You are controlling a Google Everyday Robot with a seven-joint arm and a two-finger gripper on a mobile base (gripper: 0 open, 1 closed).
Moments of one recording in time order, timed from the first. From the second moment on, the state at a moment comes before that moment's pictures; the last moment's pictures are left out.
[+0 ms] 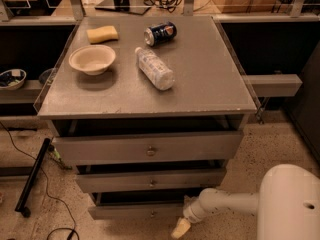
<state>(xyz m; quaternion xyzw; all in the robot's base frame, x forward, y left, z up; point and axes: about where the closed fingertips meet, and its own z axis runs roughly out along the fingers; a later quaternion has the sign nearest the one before) 0.485 -0.093 0.204 -0.52 0.82 0.19 0.18</state>
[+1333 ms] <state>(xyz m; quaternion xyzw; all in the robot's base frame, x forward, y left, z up) 0.485 -0.093 0.204 -0.52 0.82 0.19 0.18</state>
